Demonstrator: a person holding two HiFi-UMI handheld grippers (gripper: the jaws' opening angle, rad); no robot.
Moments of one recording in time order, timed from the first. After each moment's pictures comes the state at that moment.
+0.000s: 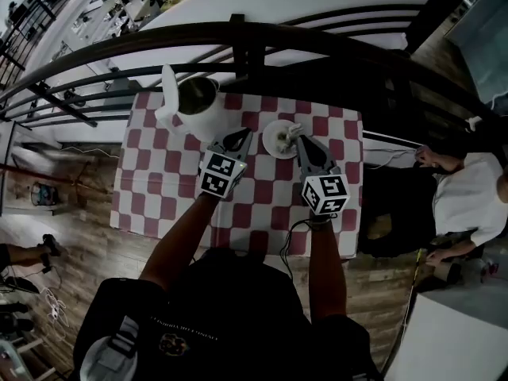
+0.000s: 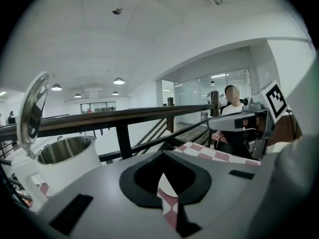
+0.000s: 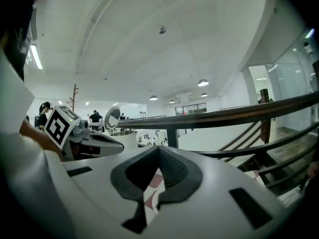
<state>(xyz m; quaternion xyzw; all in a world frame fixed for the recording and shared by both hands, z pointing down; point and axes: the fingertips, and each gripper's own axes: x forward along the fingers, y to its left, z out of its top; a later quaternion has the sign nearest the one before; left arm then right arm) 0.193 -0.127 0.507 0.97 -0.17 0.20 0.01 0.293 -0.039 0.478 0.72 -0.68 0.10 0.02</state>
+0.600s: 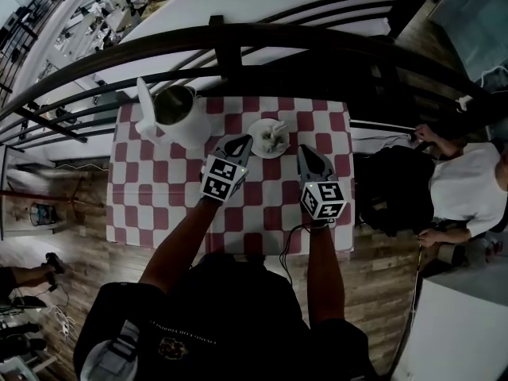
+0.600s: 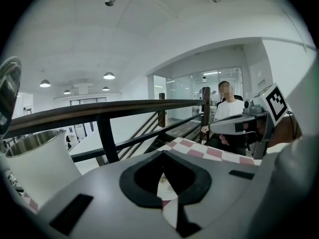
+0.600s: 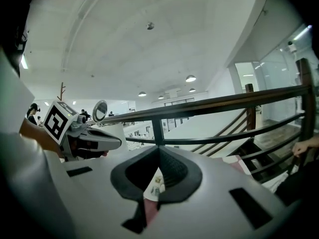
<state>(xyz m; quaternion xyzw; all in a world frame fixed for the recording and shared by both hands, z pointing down) 0.235 -0.092 0.535 0.97 -0.11 0.23 0.02 0.329 0.009 0.521 0.76 -0.63 0.14 0.02</state>
